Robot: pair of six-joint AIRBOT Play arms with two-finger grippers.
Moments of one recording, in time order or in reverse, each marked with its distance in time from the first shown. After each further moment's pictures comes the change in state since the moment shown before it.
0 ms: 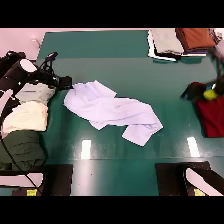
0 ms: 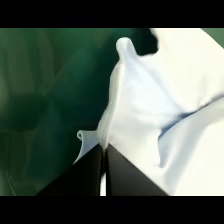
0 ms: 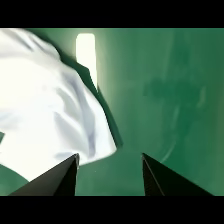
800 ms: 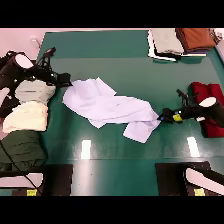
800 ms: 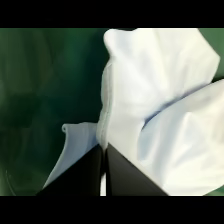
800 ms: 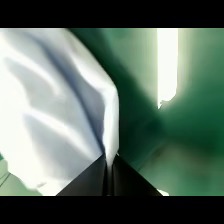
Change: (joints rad) left arm 0.006 0.048 0.054 0.013 -0.045 -0.026; right arm 0.051 -0.174 -0.314 0.337 -0.327 -0.245
